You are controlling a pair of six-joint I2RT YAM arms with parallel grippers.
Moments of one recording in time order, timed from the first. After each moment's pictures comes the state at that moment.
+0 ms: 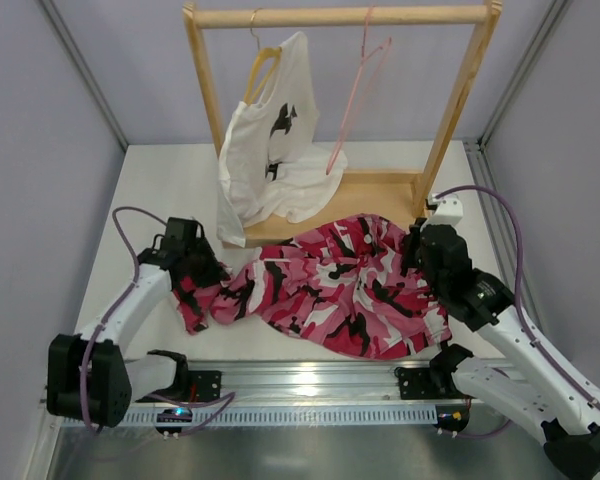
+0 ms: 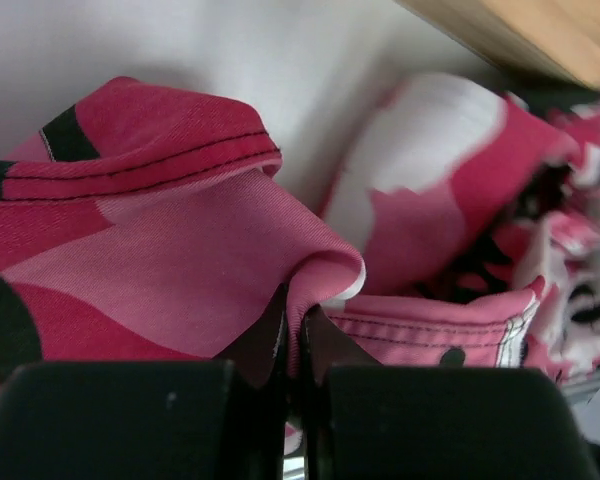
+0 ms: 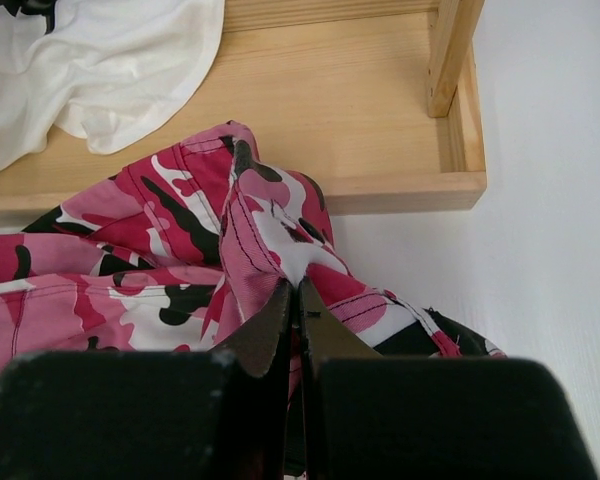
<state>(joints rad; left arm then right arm) -0.14 1.23 0.72 -0.56 0.20 -0.70 0.58 0.76 0.82 -0.51 0.46 0.40</state>
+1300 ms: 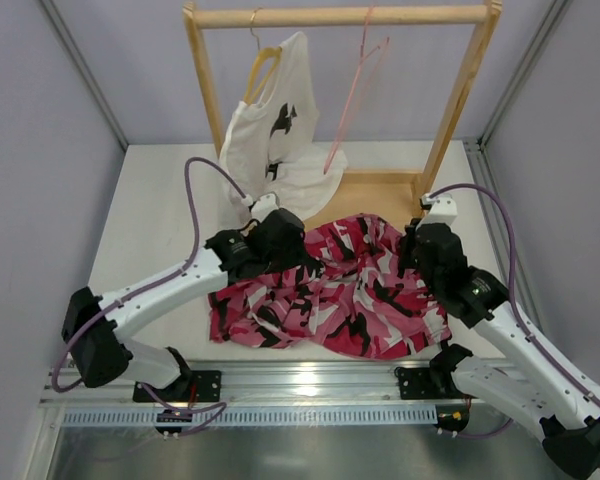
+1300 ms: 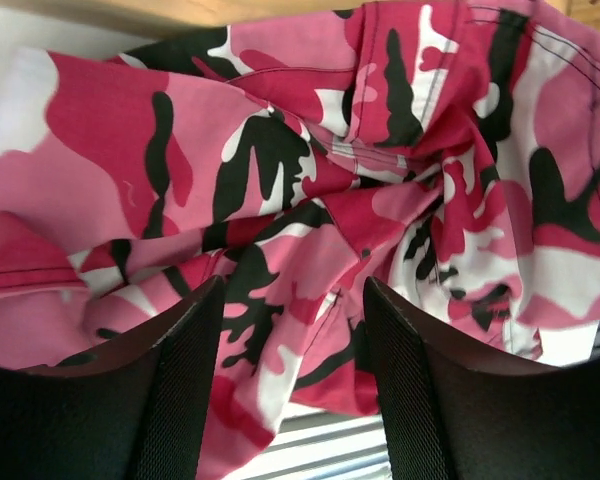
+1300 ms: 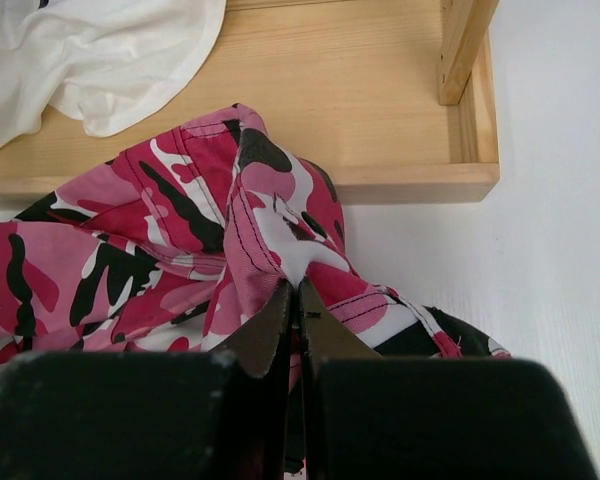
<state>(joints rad) -0.91 1.37 1.21 -0.68 -0.36 -1.01 0.58 0.80 0.82 -0.52 0.44 0.40</state>
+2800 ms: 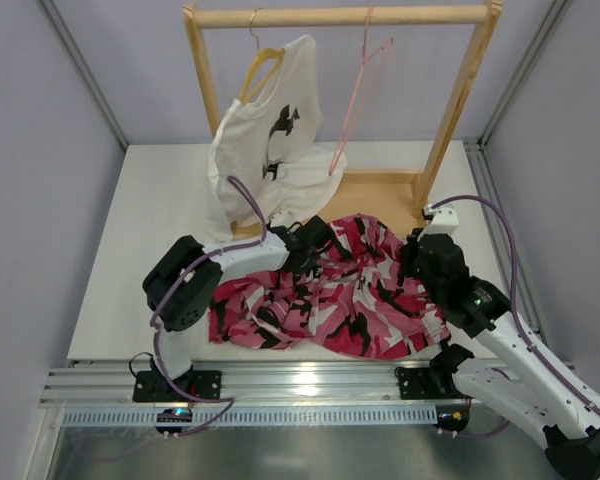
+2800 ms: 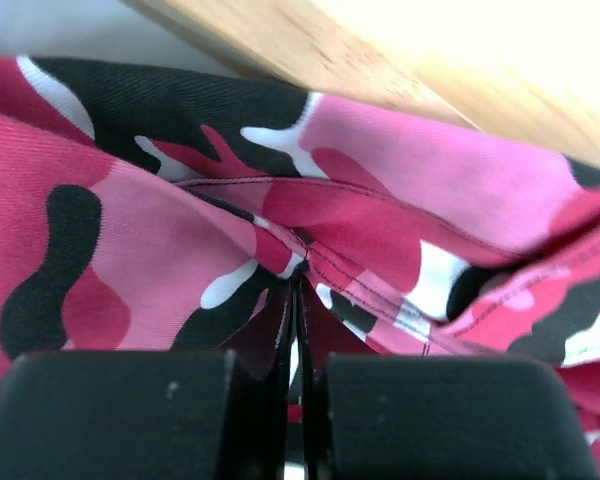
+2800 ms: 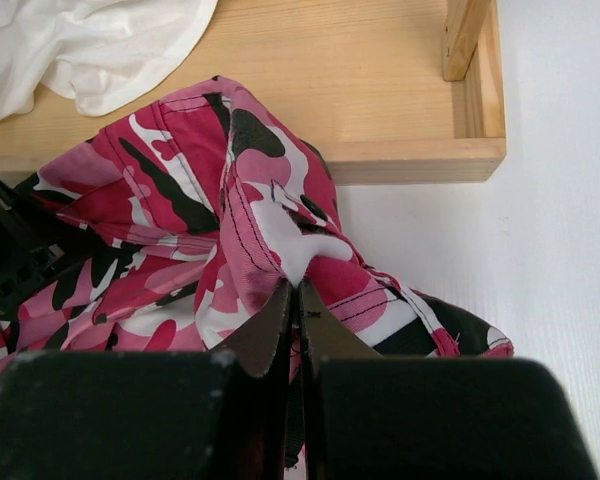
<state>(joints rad) -0.86 1.92 1.28 -0.53 -0.44 -1.38 0.58 0.73 0.73 -0.50 0.42 0.40</state>
